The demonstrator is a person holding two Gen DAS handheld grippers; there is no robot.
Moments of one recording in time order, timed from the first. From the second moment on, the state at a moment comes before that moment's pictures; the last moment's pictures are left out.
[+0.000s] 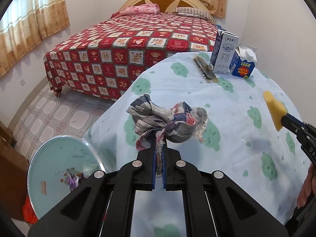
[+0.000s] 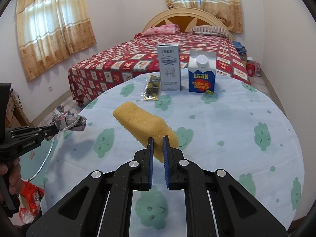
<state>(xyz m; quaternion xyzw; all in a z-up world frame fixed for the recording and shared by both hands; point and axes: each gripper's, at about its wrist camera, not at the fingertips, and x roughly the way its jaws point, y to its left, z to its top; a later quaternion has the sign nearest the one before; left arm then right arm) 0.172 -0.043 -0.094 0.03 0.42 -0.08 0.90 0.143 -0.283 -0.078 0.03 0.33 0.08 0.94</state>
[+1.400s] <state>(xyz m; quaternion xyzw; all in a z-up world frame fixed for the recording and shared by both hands) 0.072 0.004 -0.085 0.03 0.39 -0.07 0.92 0.083 -0.199 -0.074 -0.02 0.30 0.11 0.95</state>
